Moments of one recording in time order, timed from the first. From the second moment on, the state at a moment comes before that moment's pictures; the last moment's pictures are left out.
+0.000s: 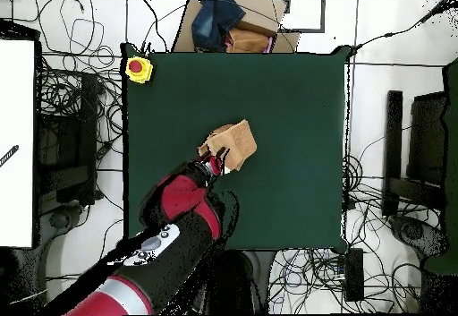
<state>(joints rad) 0.41 -0.28 -0.56 1.71 0.07 -0.19 1.59</state>
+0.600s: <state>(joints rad) 0.45 -0.16 -0.58 1.71 0.15 -0.31 1.59</state>
